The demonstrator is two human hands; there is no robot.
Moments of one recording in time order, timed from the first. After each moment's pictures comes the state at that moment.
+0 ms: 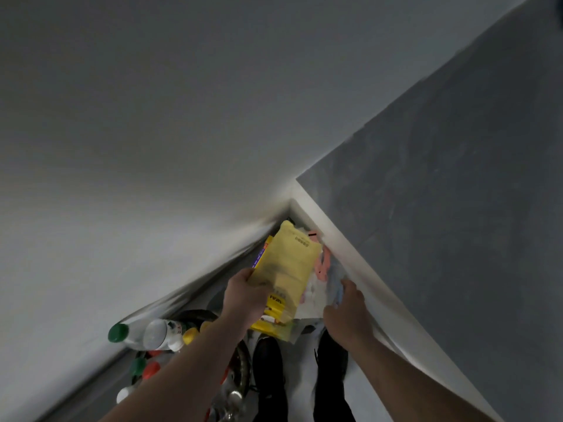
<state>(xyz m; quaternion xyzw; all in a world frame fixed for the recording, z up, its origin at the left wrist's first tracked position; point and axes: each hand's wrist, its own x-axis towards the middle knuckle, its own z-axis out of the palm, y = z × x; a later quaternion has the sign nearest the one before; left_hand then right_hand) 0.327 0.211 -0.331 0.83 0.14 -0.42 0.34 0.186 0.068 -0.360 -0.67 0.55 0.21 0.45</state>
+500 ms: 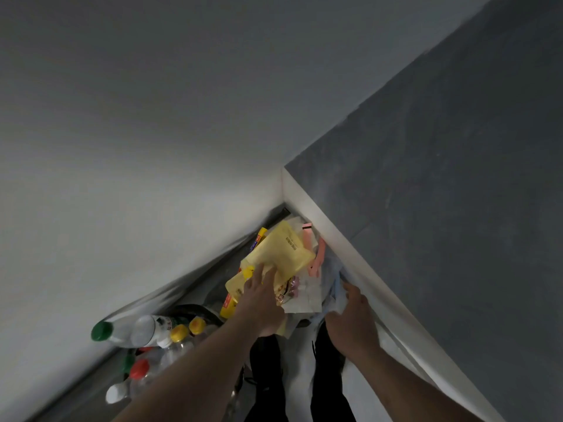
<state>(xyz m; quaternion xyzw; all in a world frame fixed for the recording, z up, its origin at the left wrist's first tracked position) 0.291 0.203 -0.398 0.84 -0.19 -0.51 0.03 0.152 0.061 -0.375 -0.69 0.53 0.24 0.44</state>
